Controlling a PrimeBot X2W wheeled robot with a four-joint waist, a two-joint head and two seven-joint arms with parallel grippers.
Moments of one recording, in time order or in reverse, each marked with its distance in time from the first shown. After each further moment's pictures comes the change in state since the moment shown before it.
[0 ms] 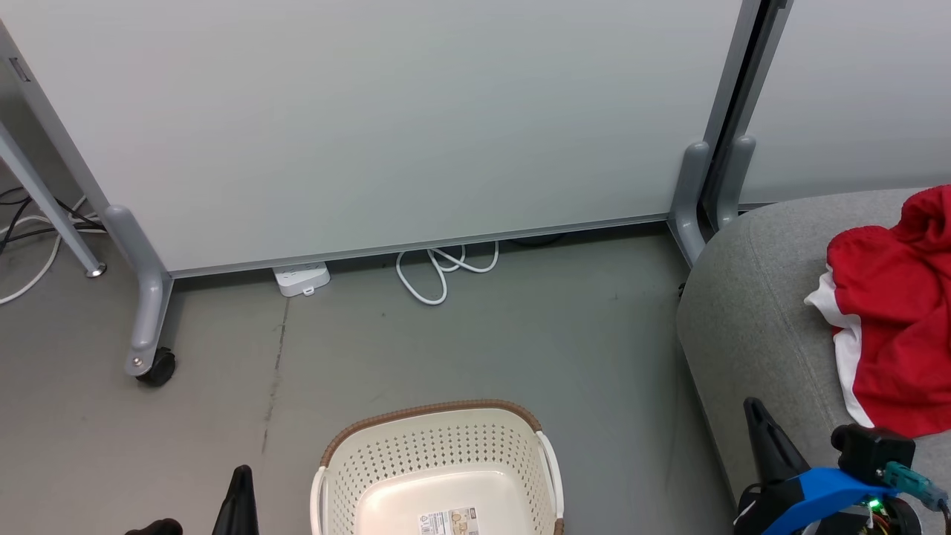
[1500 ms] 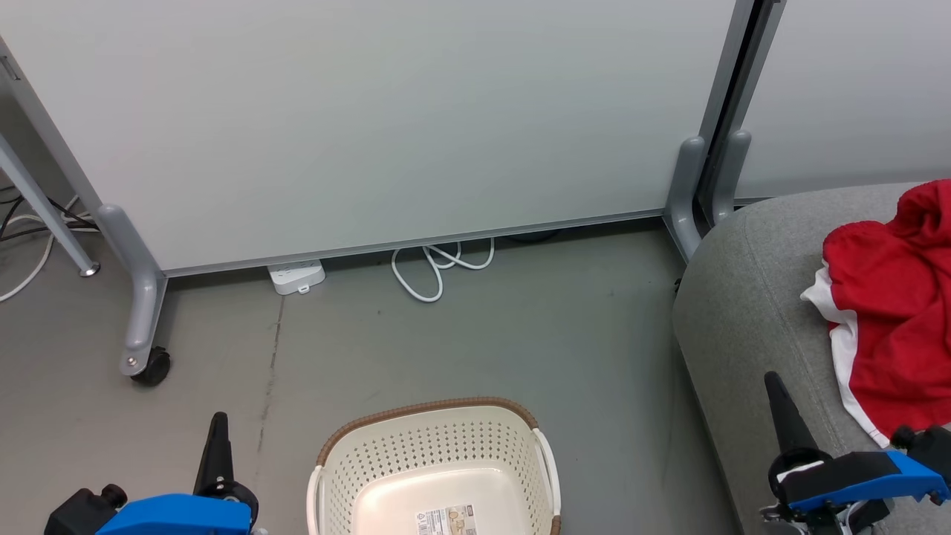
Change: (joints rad) left arm -0.099 -0.008 0.060 -0.064 -0.591 0.000 0.169; right arm -0.023 -0.002 -0.021 -0.041 0.694 0.000 0.081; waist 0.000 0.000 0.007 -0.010
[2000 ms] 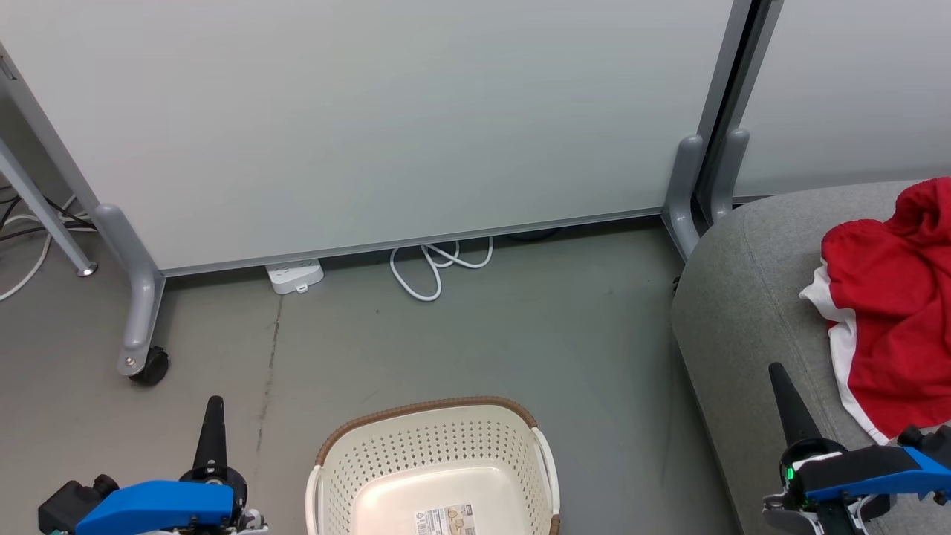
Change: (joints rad) left arm -0.026 -0.001 0.017 -0.016 -0.139 0.000 0.039; right arm -0.013 -0.001 -0.006 -0.008 0.165 0.000 0.021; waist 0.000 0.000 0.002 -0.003
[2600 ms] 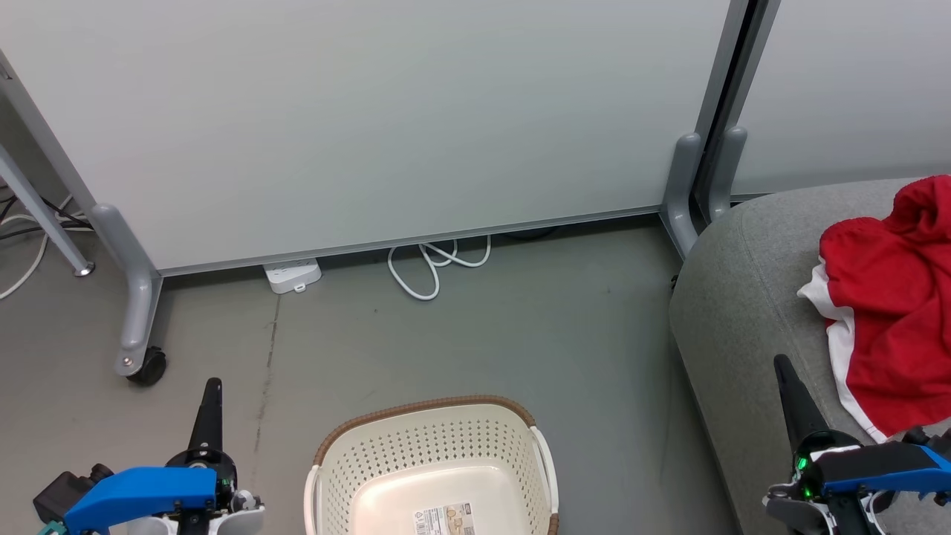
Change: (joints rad) left arm -0.028 -0.002 0.013 -0.017 -0.146 0.000 0.043; right arm -0.007 -0.001 -0.006 -0.009 0.170 0.000 0.021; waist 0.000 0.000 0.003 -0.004
